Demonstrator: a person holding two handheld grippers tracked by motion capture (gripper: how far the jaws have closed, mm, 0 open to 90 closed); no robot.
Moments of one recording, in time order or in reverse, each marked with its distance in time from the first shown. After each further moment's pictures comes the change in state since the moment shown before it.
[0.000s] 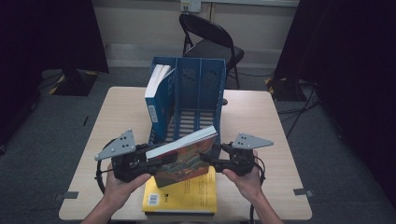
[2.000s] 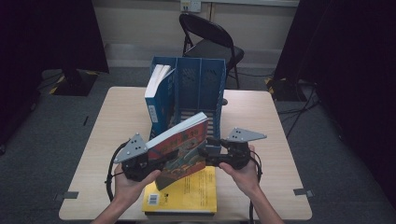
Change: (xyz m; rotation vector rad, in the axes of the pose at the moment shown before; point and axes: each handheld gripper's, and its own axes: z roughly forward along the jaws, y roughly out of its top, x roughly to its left) left arm 0.011 -0.031 0.023 0.046 0.182 -0.004; right arm -0.012 0.003 0.015 0.055 -0.048 0.013
